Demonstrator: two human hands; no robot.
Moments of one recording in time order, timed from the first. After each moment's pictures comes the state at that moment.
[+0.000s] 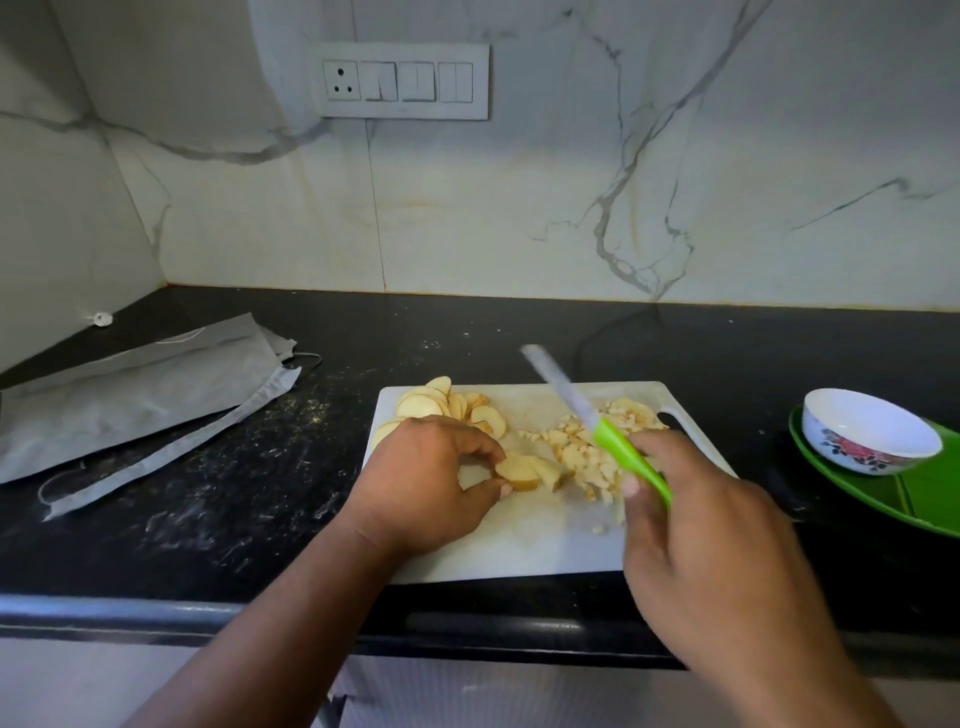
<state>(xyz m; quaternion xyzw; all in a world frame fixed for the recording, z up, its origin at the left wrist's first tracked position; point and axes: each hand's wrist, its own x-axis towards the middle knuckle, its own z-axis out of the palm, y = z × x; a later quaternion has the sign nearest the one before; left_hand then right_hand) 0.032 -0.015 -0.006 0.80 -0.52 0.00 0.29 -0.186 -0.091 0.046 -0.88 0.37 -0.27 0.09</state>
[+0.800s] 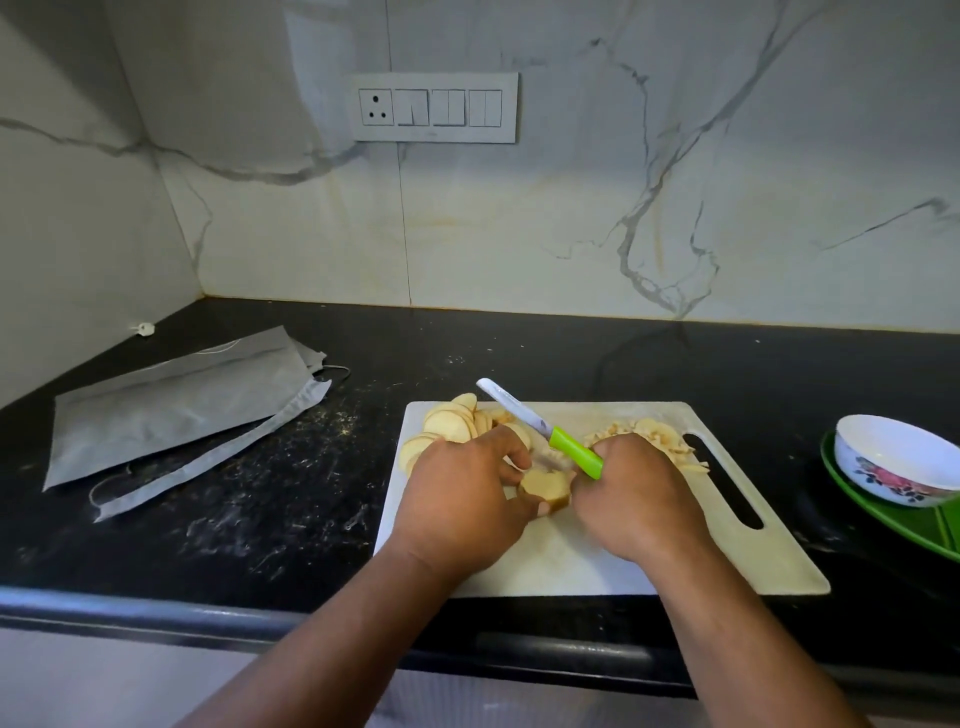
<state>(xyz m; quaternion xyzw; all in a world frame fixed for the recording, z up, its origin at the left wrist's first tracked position) 0.016 -0.028 -0.009 0.83 -0.44 -0.02 0.34 -0.108 -0.146 0.017 -0.86 0.42 -0.16 0.22</state>
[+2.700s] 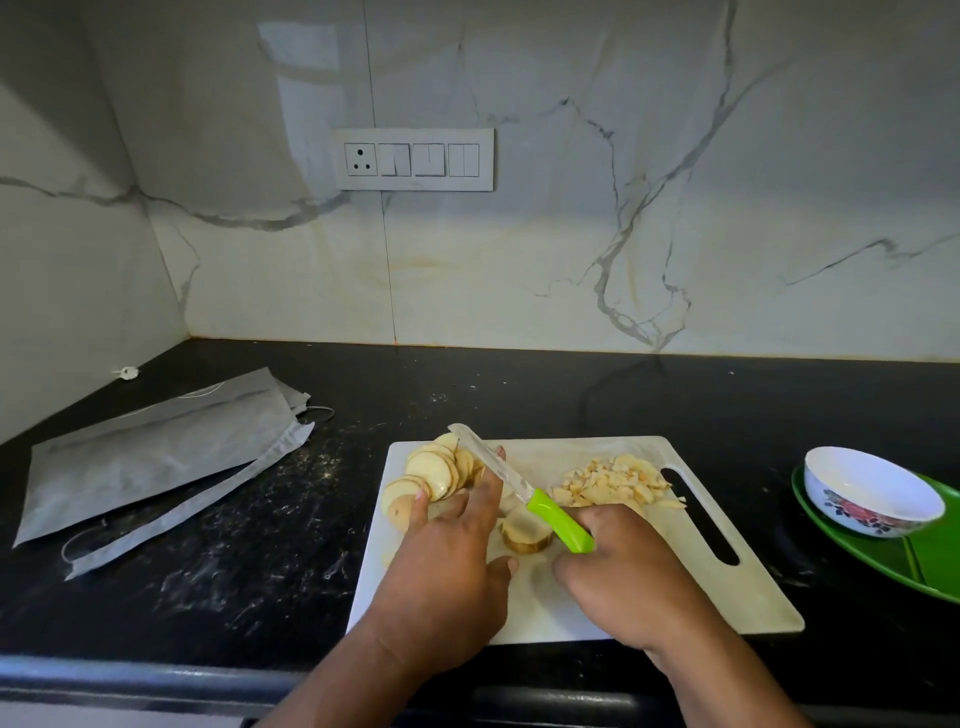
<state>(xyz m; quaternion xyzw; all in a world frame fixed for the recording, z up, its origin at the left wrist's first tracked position) 0.003 -0.016 -0.014 0.83 -0.51 -0.01 0.21 -0.138 -0.134 0.019 -0.84 0.34 -0.13 0.40</state>
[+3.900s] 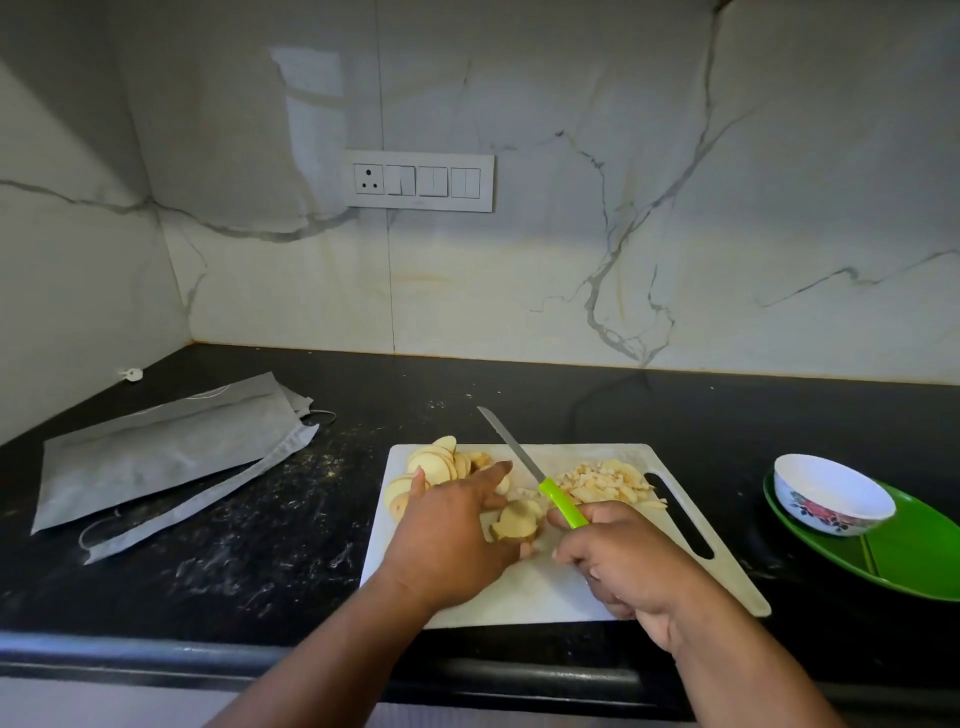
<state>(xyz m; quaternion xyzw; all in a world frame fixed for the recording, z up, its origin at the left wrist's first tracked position) 0.013 -0.027 -0.001 0.82 -0.49 -0.04 0.30 -0.148 -0.133 0.032 -0.70 0.37 -0.09 0.60</state>
